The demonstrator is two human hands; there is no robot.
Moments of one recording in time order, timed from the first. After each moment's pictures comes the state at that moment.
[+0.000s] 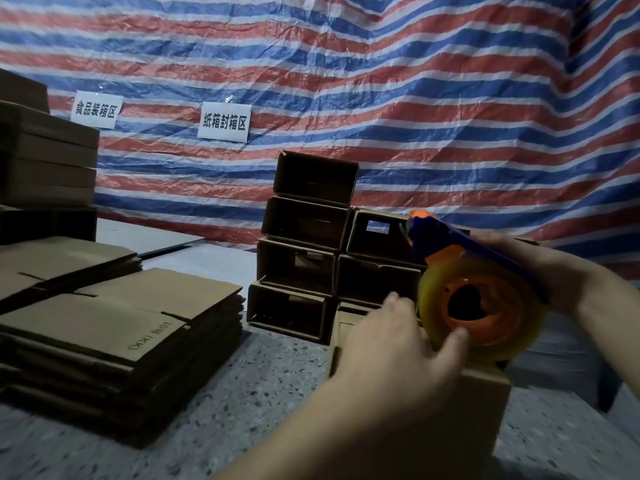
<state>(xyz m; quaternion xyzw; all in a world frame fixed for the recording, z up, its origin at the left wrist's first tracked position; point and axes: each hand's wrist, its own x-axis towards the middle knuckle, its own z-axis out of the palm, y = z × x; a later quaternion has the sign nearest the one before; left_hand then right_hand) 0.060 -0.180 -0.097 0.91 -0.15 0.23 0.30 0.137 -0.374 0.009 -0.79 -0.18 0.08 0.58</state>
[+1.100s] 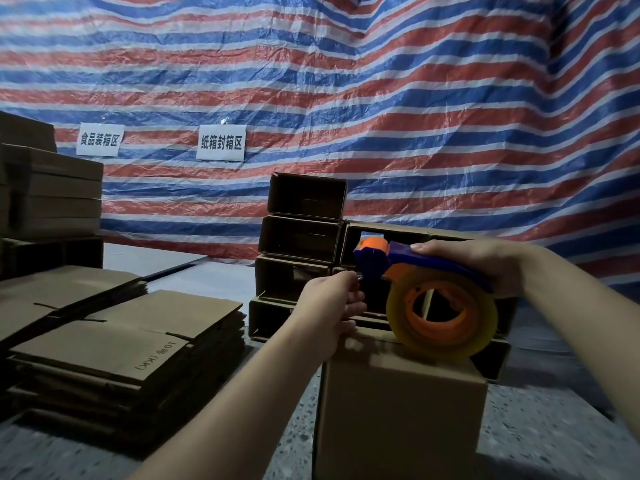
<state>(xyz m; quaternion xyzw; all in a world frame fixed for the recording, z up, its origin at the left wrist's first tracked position) 0.093 -0.142 -0.053 0.60 0.01 0.07 0.79 0.144 -0.349 0.037 -0.86 -0.15 0.16 0.47</state>
